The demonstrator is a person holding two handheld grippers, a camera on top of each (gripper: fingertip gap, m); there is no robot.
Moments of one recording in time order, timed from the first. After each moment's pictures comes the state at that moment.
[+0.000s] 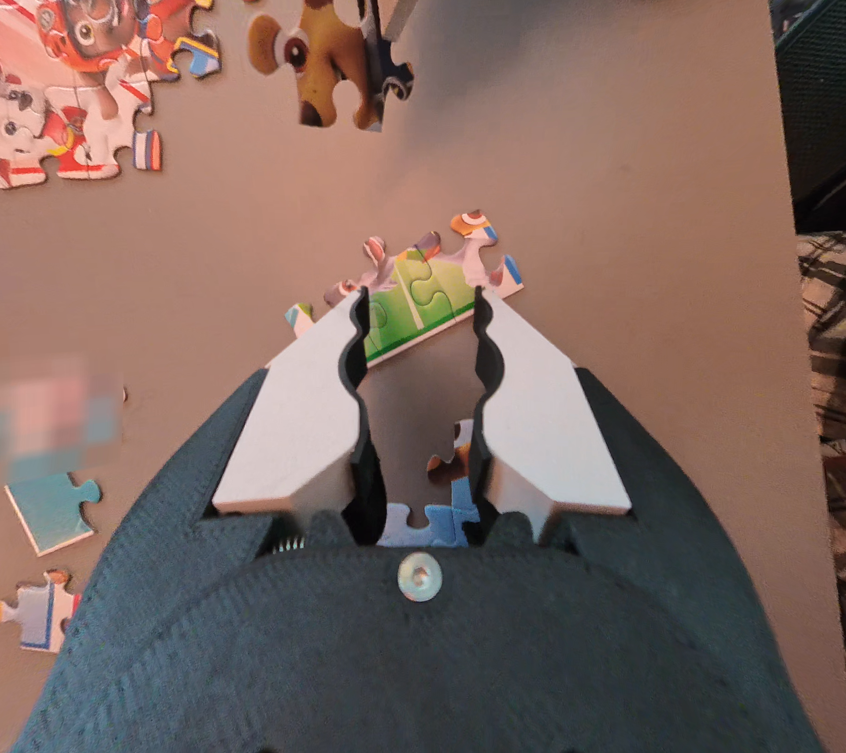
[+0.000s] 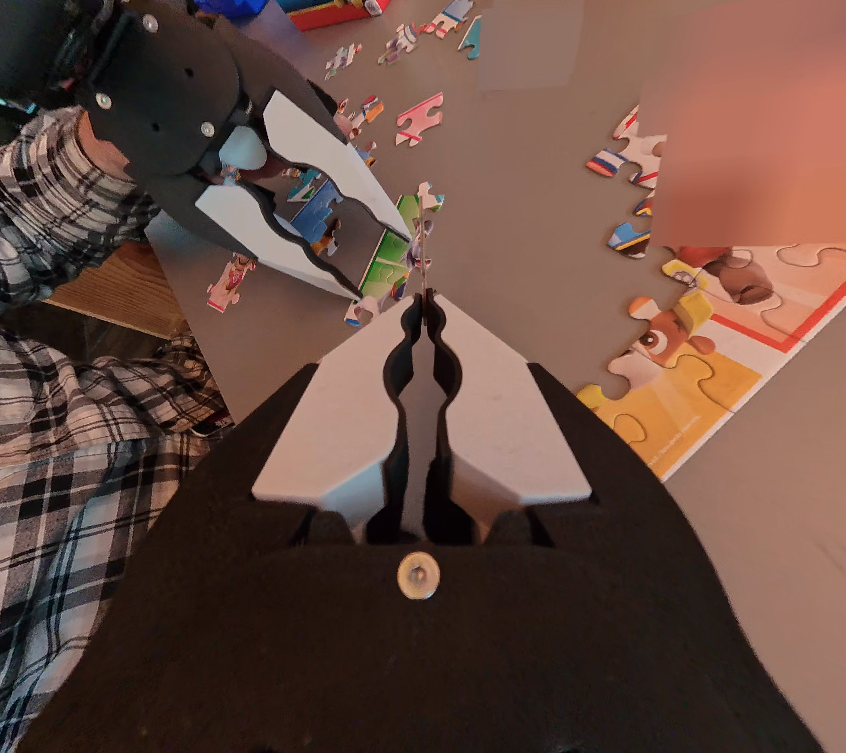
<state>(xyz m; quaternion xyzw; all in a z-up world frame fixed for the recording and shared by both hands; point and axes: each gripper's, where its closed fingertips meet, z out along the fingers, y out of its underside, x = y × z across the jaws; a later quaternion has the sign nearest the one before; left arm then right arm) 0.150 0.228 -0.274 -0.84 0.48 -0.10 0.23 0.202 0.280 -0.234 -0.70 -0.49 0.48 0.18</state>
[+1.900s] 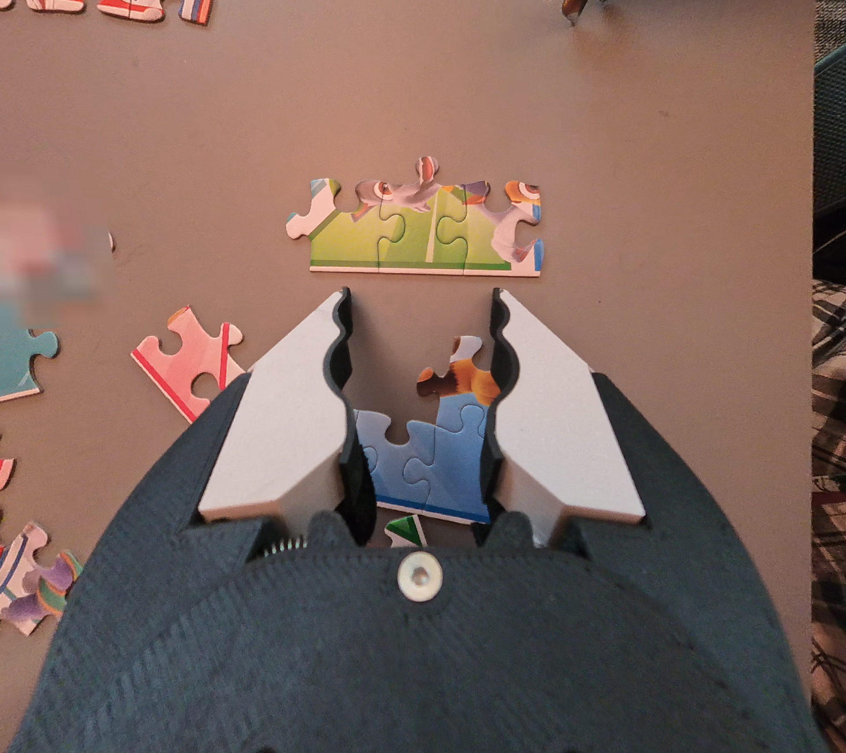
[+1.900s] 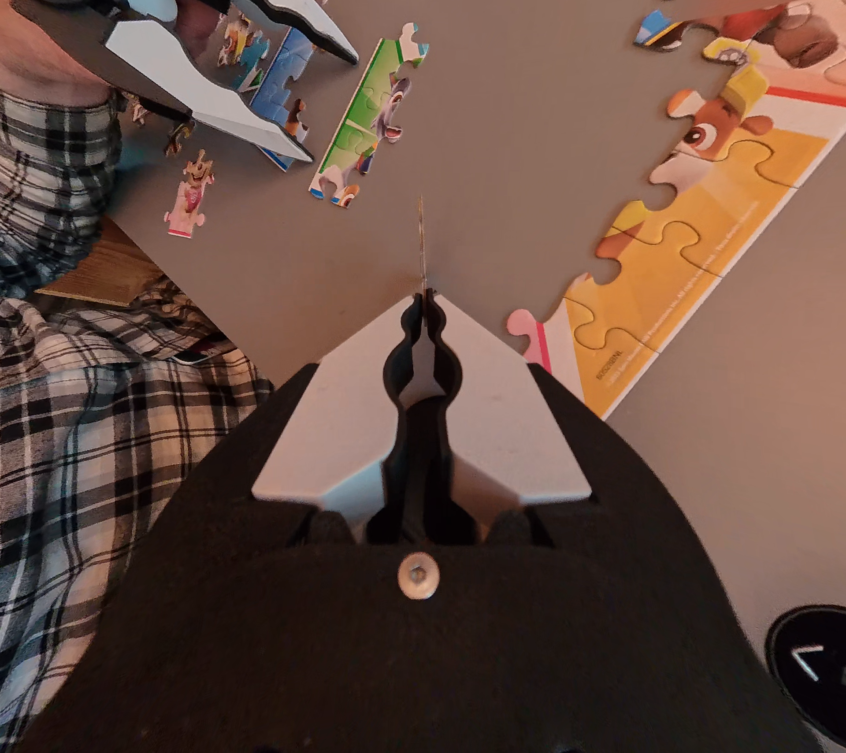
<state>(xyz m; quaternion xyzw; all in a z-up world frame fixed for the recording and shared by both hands) 0.115 0.211 -0.277 -0.88 0.39 -0.11 0.26 0.252 0.247 -0.260 -0.77 -0.48 0.40 0.13</state>
